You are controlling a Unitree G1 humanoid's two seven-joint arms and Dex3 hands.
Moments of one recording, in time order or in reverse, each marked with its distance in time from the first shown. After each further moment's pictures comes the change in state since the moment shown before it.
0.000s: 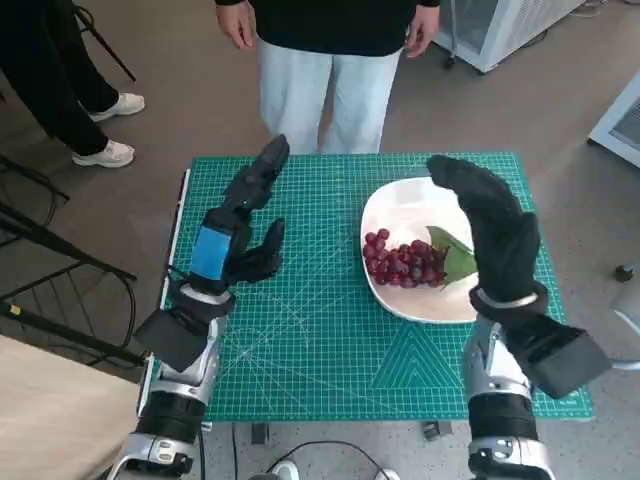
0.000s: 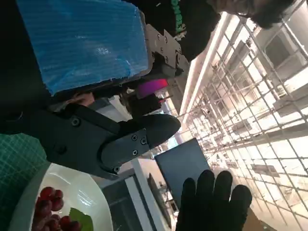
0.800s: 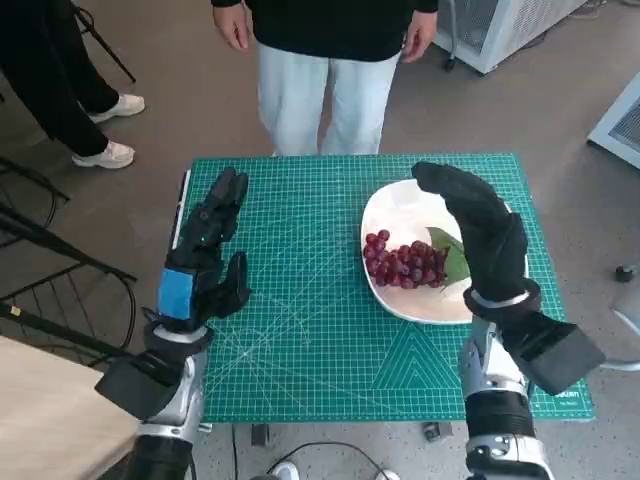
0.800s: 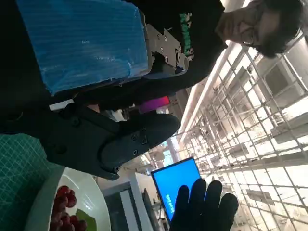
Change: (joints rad) left arm 0.131 -0.021 0.040 -0.104 -0.064 0.019 -0.021; right arm -0.007 0.000 -0.004 0.032 0.013 0.000 0.043
